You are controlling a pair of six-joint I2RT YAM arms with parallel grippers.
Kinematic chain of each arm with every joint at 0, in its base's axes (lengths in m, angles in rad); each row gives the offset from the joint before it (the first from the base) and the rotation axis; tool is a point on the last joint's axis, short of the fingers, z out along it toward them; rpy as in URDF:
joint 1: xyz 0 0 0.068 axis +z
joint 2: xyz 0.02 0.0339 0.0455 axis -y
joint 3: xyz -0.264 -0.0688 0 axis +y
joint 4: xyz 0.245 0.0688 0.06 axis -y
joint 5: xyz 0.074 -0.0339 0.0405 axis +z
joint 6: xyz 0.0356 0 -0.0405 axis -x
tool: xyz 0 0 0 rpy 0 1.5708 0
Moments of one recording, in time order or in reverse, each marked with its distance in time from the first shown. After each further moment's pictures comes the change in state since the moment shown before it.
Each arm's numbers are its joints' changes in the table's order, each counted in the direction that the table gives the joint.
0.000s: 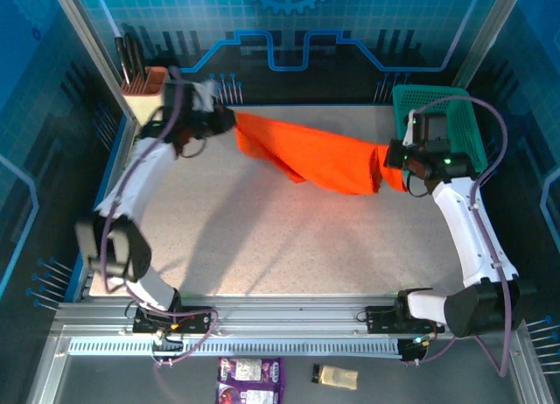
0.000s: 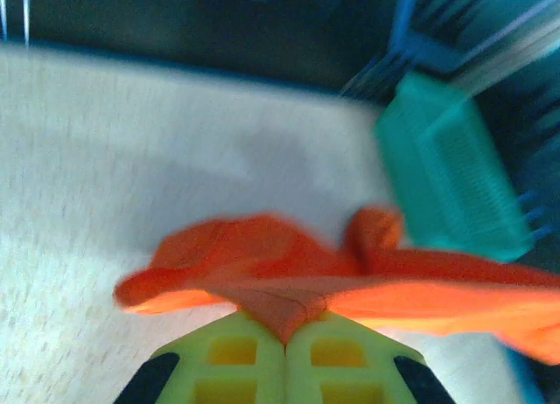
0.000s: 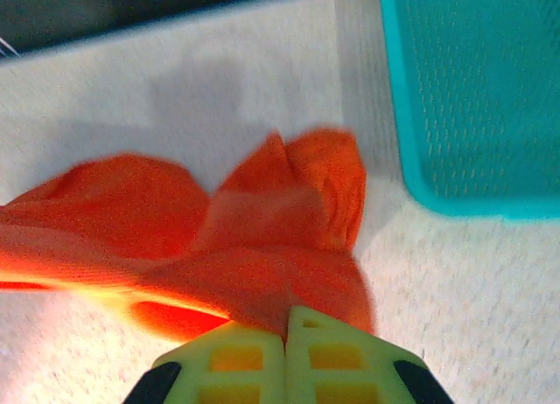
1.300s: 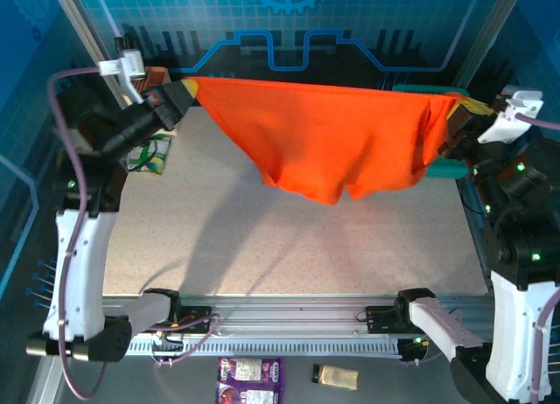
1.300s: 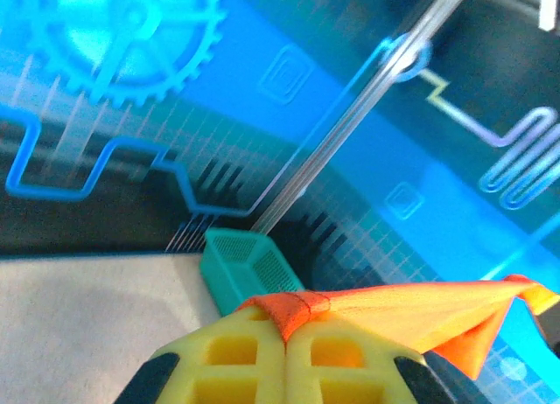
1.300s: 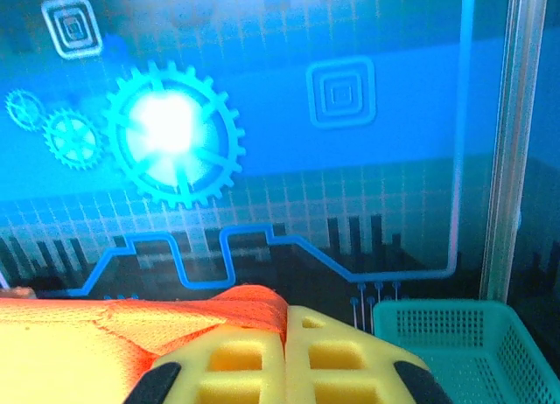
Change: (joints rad) left arm 0.042 0.473 -0.126 0.034 -0.104 0.225; right arm 0.007 0.360 -0.316 0.118 -0.013 0.119
